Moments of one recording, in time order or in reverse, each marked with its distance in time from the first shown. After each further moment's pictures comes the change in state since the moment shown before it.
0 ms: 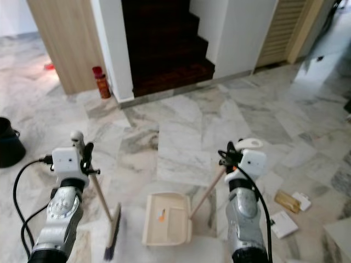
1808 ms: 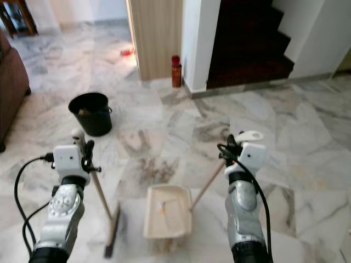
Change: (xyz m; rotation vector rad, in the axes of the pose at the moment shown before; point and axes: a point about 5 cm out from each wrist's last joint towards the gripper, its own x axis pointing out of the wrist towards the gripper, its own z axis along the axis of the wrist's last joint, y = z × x) left arm 0.001 -0.008 0.002 -0.010 -0.005 -0.021; right arm 0.009 0.003 0.014 -0.018 -0.050 -0.005
